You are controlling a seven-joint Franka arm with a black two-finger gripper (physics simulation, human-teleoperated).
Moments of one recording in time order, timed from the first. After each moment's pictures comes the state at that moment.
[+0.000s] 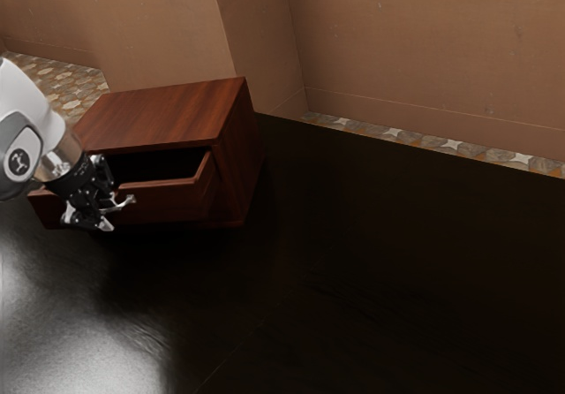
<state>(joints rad) 0.47 -0.25 0.01 -2.11 0.00 2.17 -1.57</state>
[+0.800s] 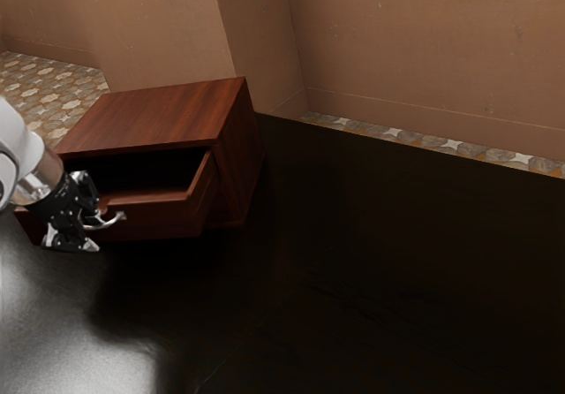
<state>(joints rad) 0.47 -0.41 0.01 -2.27 0.01 2.19 -1.57</state>
